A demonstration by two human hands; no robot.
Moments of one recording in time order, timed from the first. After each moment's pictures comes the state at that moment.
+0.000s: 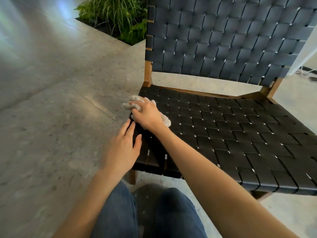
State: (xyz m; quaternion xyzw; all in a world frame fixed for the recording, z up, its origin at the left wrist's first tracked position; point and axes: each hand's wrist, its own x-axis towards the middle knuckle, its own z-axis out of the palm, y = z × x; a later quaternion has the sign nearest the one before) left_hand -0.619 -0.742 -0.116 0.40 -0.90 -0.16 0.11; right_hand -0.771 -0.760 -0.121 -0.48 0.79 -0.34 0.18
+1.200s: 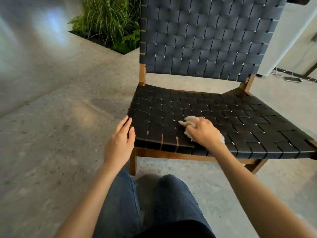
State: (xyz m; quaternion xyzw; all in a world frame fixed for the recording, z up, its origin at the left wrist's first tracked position) left_hand -0.575 -0.711 -0.122 0.35 -0.86 -0.26 0.25; right_hand -0.806 -0.550 -0.110 -0.32 0.92 -0.18 0.12
